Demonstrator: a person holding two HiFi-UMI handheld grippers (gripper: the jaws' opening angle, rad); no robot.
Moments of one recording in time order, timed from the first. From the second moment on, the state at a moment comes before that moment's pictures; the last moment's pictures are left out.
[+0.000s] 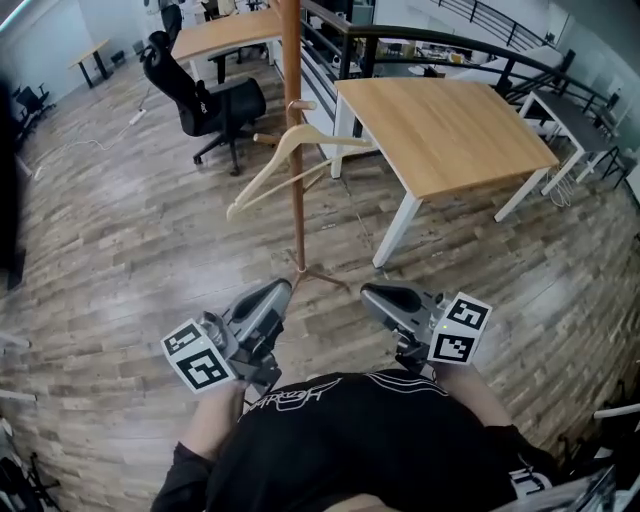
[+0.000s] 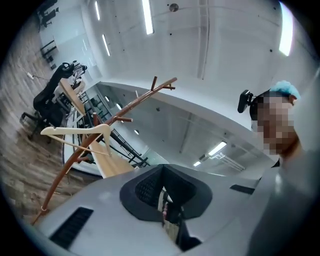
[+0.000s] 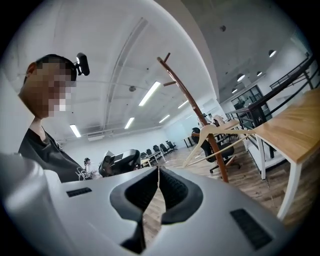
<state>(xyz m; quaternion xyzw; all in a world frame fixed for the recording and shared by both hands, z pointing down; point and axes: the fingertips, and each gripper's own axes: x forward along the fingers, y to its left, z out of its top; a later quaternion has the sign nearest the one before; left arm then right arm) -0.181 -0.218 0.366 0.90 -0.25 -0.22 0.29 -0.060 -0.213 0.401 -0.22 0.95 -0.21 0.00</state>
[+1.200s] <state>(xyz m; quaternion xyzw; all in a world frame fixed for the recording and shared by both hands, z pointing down) -0.030 -0.006 0.337 0.92 -0.28 -0.15 0.21 0.042 -0.013 0.359 -0.19 0.97 -0.15 0.02</state>
